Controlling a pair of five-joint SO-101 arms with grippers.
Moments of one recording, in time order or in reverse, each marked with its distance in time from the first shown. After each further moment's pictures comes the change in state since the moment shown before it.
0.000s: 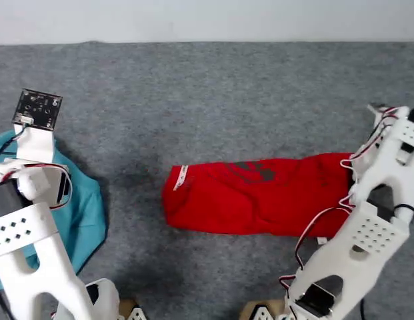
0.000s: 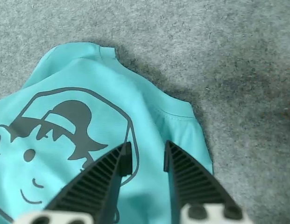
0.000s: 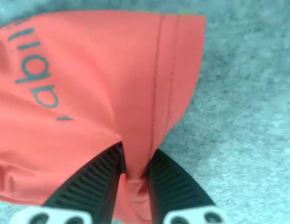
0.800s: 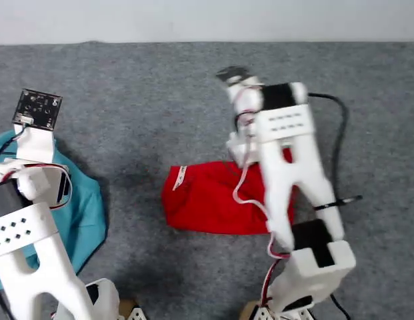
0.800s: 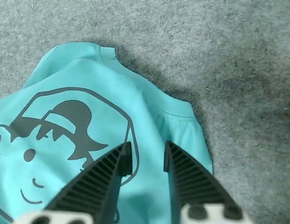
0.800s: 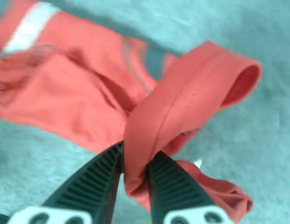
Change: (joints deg) left arm 0.0 0.0 0.0 0.0 0.0; right arm -47.6 -28.7 16.5 -0.4 -11.7
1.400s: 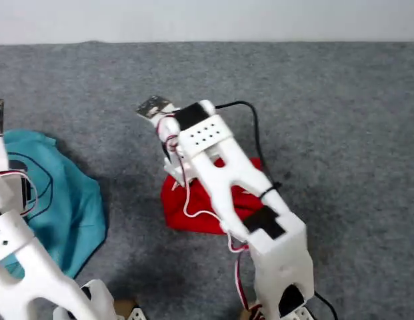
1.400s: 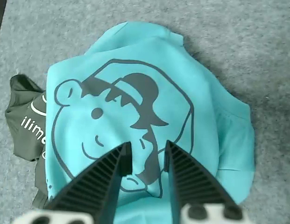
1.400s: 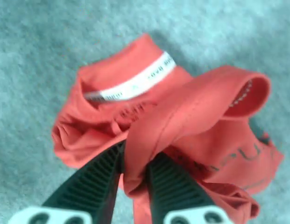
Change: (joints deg) left arm -14.2 0.0 -4.4 0.0 0.0; right arm -18.1 19.0 -10.1 -4.6 -2.9
